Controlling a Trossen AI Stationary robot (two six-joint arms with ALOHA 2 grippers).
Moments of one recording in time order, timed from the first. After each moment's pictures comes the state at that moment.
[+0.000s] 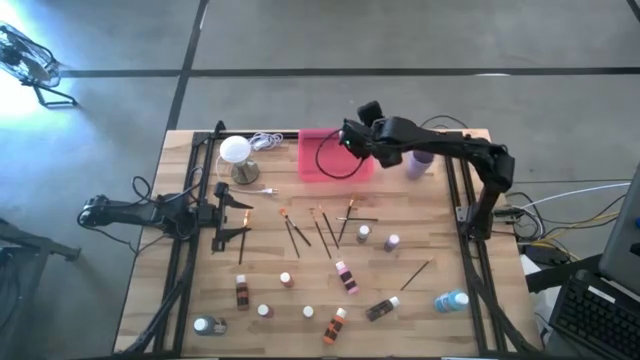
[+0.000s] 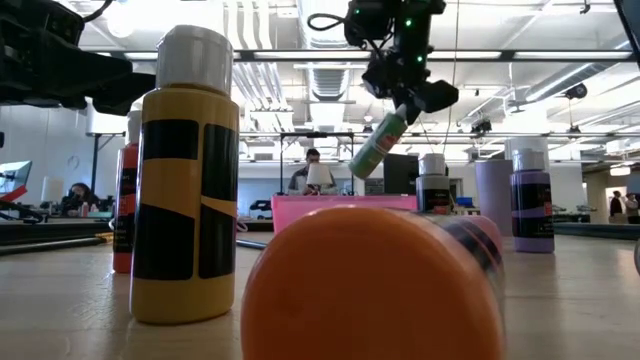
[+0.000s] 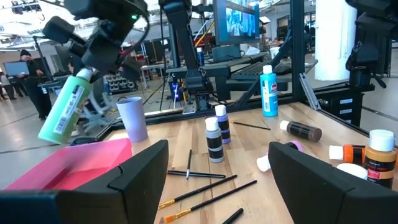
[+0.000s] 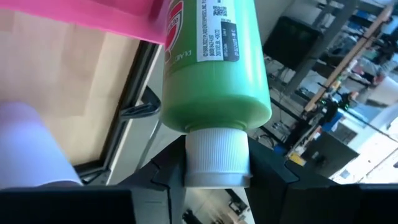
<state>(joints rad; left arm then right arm) -0.12 0.02 0.01 0.03 -0.10 0.15 -0.35 1.81 1.68 -1.17 0.83 -0.85</state>
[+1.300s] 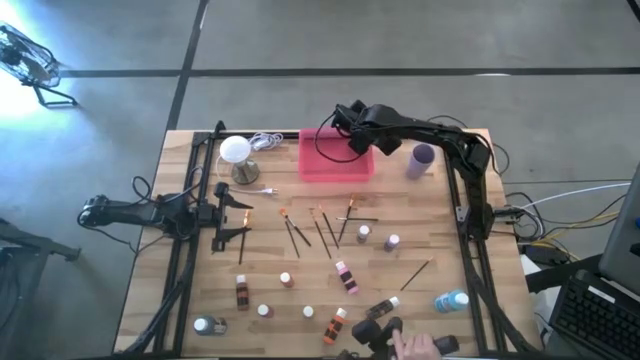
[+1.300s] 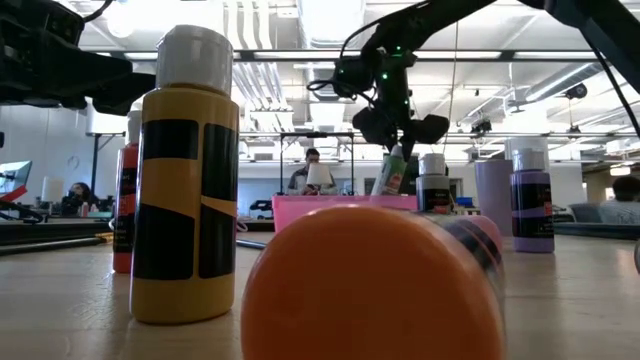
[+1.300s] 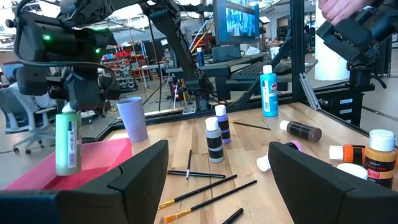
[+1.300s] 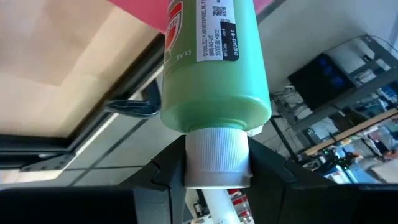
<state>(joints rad) -0.12 0.02 0.01 0.03 -0.10 0.15 -0.51 2.01 1.76 -1.10 0.77 -1.28</state>
